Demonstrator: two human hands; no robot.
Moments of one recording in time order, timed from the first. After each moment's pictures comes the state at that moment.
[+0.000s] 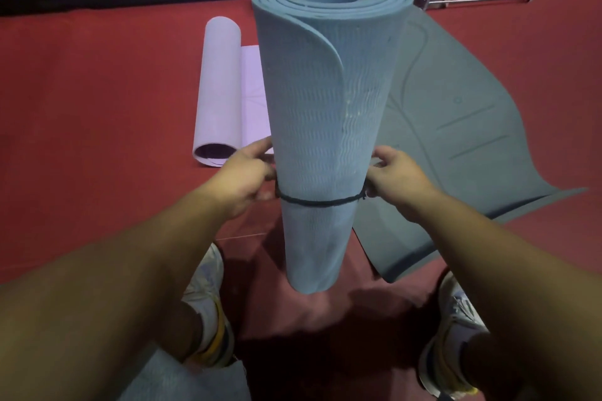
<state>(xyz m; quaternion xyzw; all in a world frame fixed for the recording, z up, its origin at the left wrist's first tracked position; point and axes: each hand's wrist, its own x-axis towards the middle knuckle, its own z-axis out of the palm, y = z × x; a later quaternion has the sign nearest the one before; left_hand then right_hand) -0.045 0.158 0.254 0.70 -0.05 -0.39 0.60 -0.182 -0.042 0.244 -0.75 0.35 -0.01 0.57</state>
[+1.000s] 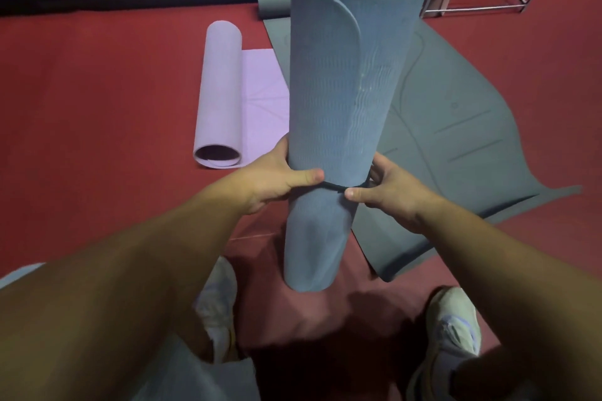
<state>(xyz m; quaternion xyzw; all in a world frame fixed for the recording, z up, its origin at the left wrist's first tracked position) -0.047 0.143 0.250 0.67 -0.19 -0.45 0.56 -0.197 -0.037 0.243 -0.69 0.23 0.04 0.68</state>
